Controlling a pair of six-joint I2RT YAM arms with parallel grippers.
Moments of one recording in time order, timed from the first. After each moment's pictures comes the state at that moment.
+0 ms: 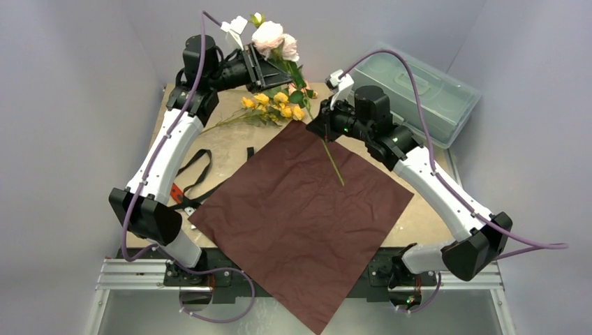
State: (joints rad) left arm -0.30 1.61 1.79 -0.24 0.80 -0.90; right arm 0.57 1.36 1.41 -0.39 -0.27 0.15
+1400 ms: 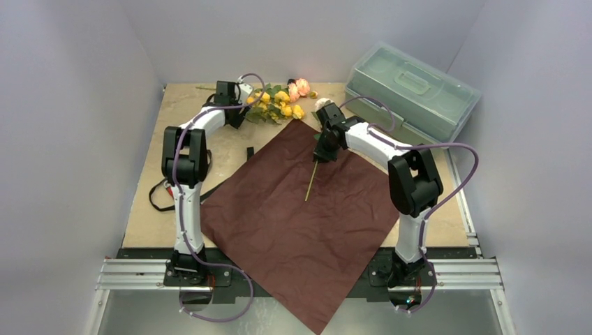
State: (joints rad) left arm -0.12 2.28 1.75 -0.24 -0.16 0.48; right arm 0.51 1.94 1.48 -0.66 0.02 0.91
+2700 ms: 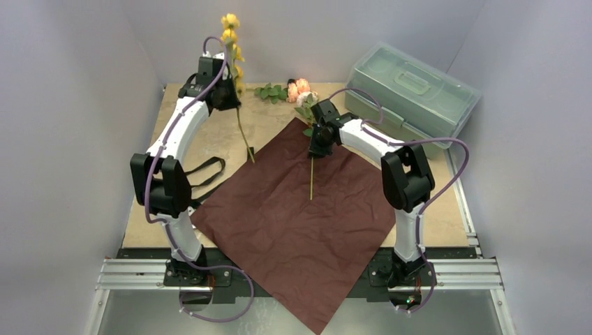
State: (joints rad) left arm -0.16 1.89 1.83 -0.61 -0.01 -0.31; right arm 0.52 2.01 1.58 -0.64 -0.02 0.72
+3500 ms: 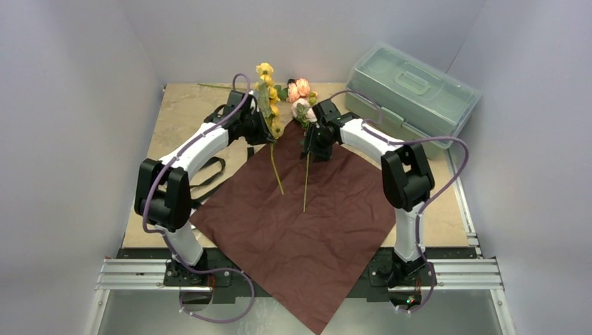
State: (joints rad) left arm -0.34 1.74 1.38 -0.46 0.23 -0.63; right arm 0.51 2.06 1.59 -0.63 -0.13 0.72
